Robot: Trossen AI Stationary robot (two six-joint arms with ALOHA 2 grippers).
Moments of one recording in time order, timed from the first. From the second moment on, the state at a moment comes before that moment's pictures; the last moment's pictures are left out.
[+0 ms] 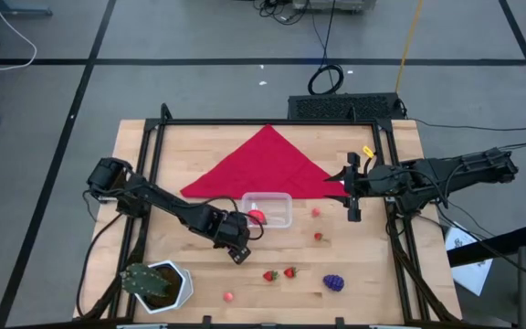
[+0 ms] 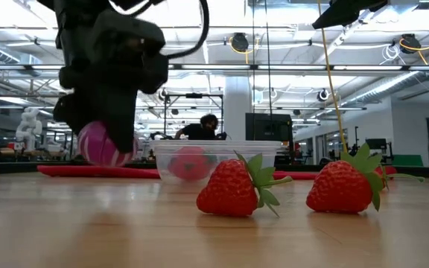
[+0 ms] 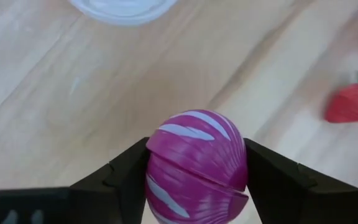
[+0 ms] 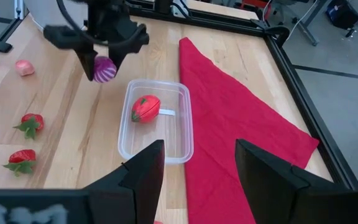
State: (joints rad) left arm -0.33 1.73 1.07 -0.52 0.02 -1.08; right arm 0.21 0.87 0.87 -0.57 0.31 -0.02
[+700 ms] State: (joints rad) left arm -0.19 1.53 1.16 -0.65 0.01 -0.93; right arm 0.21 0.87 0.87 -0.57 0.31 -0.02
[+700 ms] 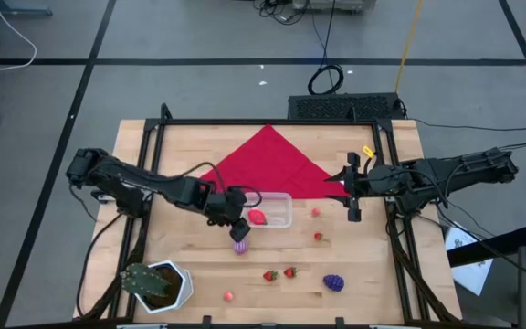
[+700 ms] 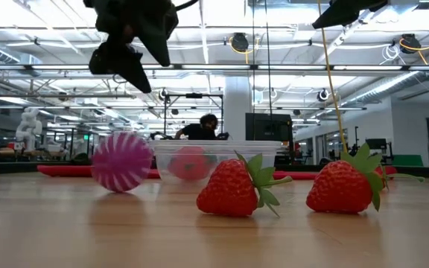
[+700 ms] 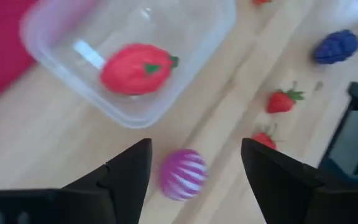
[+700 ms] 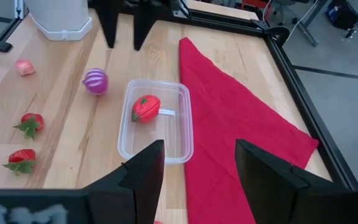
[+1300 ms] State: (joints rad) left arm -0.29 1.54 1.18 -0.77 -0.06 -1.02; right arm 0.21 0.87 0.87 -0.57 0.31 -0.02
